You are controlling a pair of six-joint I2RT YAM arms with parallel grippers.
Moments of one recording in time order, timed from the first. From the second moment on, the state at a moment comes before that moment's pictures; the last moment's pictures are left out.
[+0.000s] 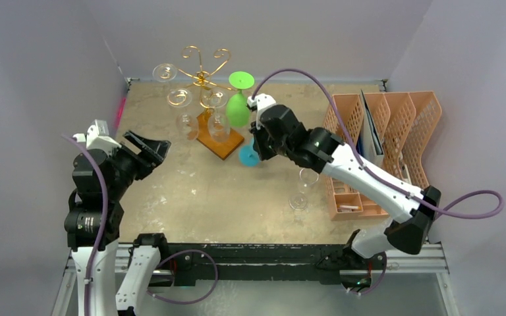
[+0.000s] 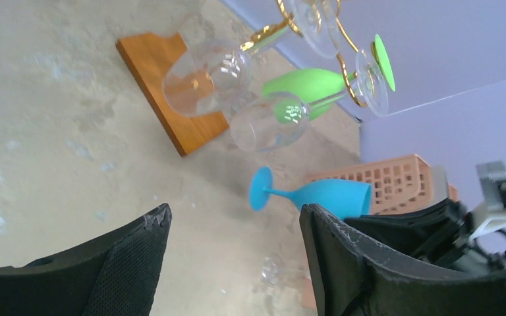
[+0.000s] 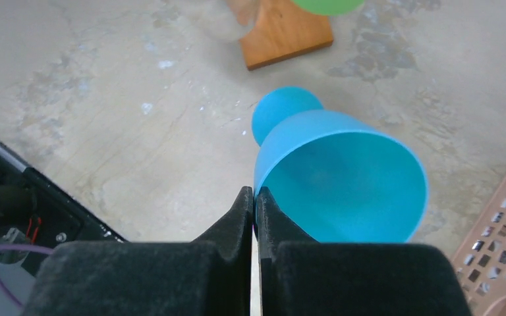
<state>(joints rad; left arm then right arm) 0.04 0.61 1.12 -0.80 0.18 -0.74 0.89 1.47 1.55 -0.75 0.17 0.28</state>
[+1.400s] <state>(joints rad) 0.04 0.42 0.66 -0.85 0.52 -1.57 1.44 1.38 1.16 -0.03 0.29 0.08</state>
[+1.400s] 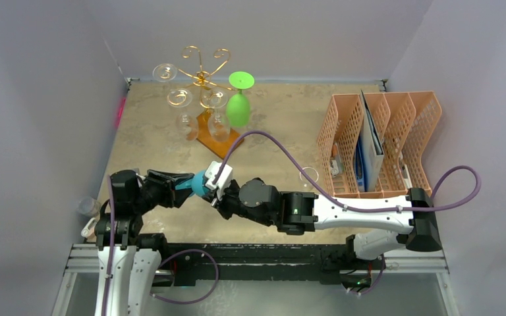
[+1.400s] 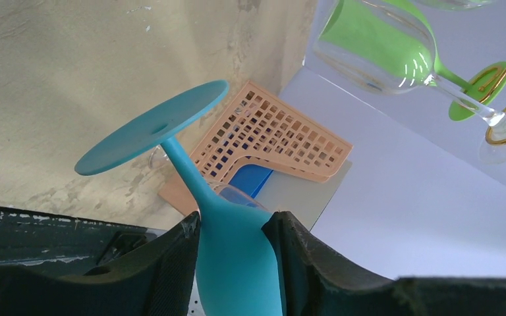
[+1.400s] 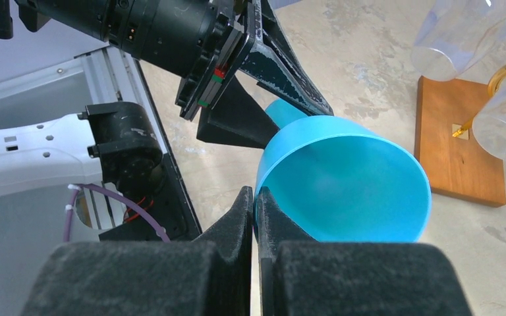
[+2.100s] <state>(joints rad) 0.04 0.48 0.65 -0.88 0.52 -1.63 1.44 1.38 1.10 0.08 0.29 0.05</state>
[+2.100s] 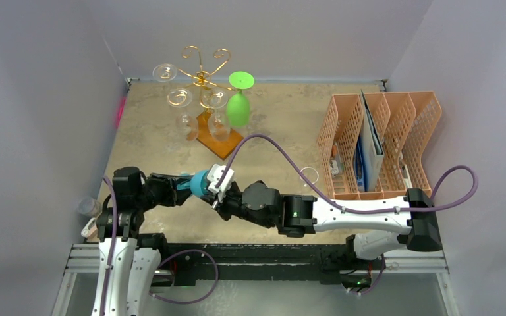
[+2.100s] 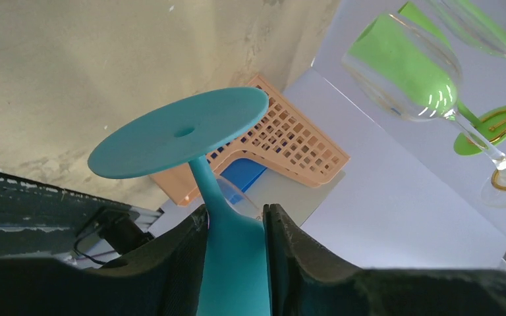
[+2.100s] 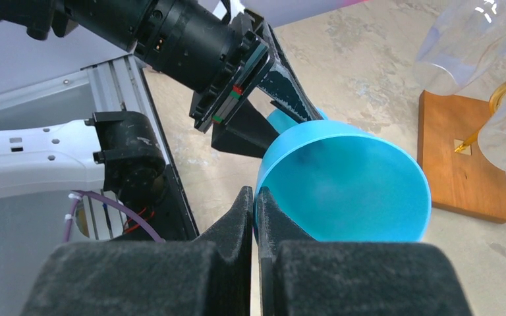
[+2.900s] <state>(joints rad) 0.05 0.50 0.65 -0.88 0.51 -1.71 1.45 1.35 1.07 0.14 0.26 0.07</state>
